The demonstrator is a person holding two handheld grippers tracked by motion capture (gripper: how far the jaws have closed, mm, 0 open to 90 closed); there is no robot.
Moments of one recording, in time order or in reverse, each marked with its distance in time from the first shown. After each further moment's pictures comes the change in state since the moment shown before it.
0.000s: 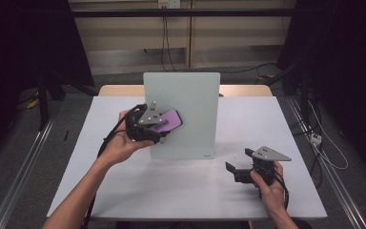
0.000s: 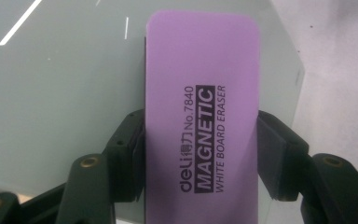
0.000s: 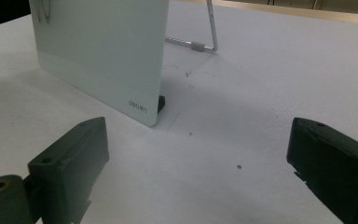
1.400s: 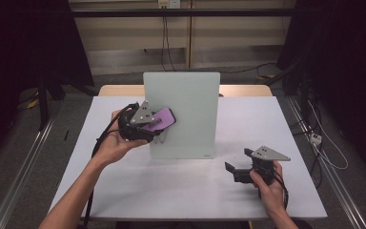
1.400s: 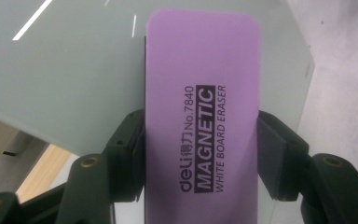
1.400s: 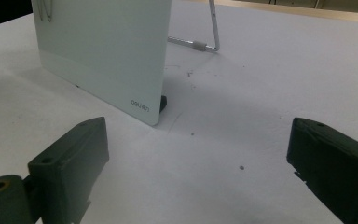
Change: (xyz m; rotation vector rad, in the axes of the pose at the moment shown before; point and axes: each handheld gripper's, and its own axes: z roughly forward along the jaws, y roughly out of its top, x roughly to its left) left arm 0.006 -0.012 -0.011 0.003 0.033 -0.002; right arm 0.001 0.000 0.001 0.005 0.007 -0.003
